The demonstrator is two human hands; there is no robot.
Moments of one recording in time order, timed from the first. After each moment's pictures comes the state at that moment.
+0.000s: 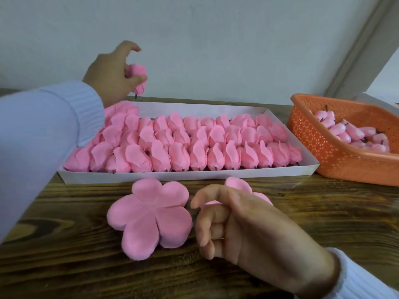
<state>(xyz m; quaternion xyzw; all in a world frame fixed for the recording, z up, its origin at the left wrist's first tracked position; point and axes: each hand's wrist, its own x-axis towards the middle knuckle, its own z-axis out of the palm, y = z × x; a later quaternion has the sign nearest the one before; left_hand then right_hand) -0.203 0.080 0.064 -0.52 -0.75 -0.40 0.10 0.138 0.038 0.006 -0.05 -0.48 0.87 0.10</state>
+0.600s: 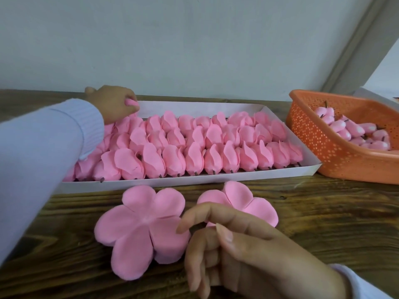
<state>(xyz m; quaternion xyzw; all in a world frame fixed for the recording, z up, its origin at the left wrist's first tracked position) -0.225 0.112 0.021 -0.51 -0.84 -0.12 0.09 0.139 0.032 0.010 -0.04 -0.51 0.86 0.06</state>
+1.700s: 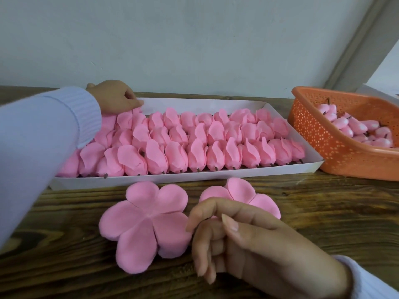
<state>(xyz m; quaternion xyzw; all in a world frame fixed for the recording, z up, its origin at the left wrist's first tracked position) -0.226 0.111 0.034 -0.51 -0.86 -0.10 0.01 0.138 0.039 0.004 -0.04 -0.54 0.84 0.06</state>
